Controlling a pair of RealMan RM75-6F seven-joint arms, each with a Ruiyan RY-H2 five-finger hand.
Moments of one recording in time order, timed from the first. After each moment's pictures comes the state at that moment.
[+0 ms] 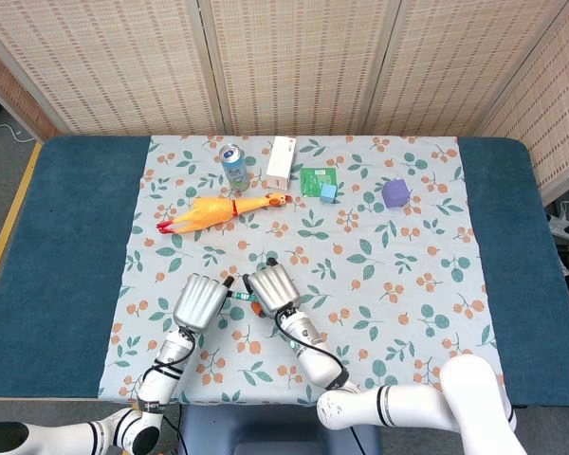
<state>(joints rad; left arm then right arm) -0.61 -1.85 -0.13 -1.32 1.35 1.27 0.76 0.99 -1.98 0.28 -1.37 -0.81 1.04 -0.75</state>
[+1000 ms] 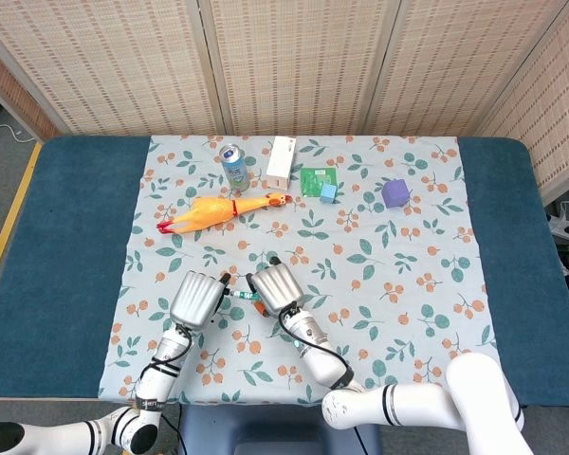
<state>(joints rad) -0.61 -1.83 -0.16 -1.34 1.34 1.26 0.74 0.98 -1.94 0.27 -1.40 -0.81 1.05 -0.77</state>
